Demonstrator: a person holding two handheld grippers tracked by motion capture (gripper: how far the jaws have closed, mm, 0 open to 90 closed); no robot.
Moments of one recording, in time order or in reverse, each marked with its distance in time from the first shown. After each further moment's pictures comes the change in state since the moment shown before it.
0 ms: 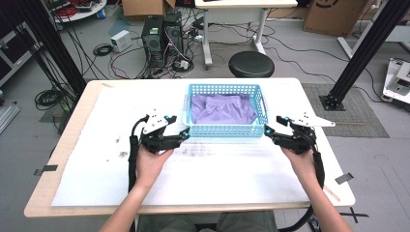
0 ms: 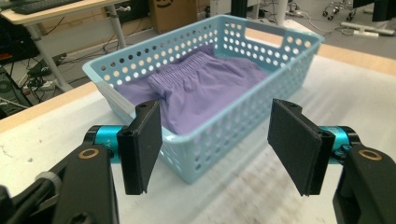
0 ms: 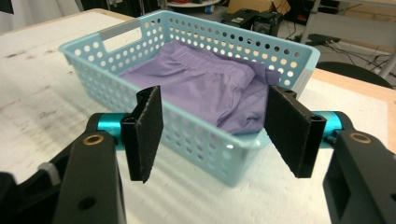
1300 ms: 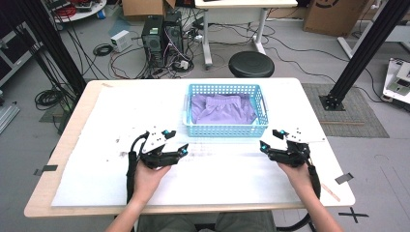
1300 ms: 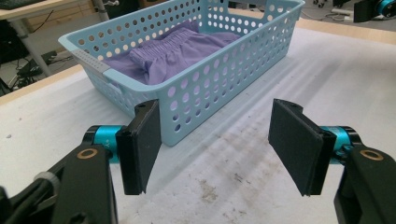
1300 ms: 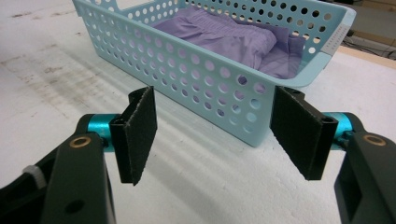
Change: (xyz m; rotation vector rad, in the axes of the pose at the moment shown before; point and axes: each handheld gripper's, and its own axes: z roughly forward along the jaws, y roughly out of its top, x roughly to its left) left arm -0.011 -0.033 -0.008 0.018 -0.028 0.031; right arm 0.011 -0.040 0.007 0.041 0.024 -0.043
